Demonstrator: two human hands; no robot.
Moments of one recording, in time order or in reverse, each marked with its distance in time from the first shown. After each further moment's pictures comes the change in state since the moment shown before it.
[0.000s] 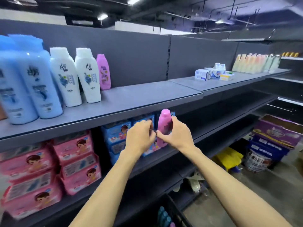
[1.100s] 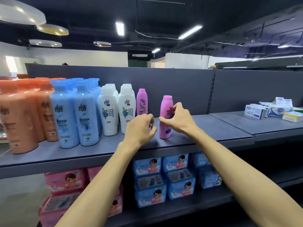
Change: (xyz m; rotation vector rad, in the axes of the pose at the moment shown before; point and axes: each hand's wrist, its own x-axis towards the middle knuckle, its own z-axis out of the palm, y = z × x) left_hand 0.107 -0.057 -0.109 0.268 0.221 -0.133; right_hand 0.200 -0.110 0.008 0.292 -0.208 -0.152
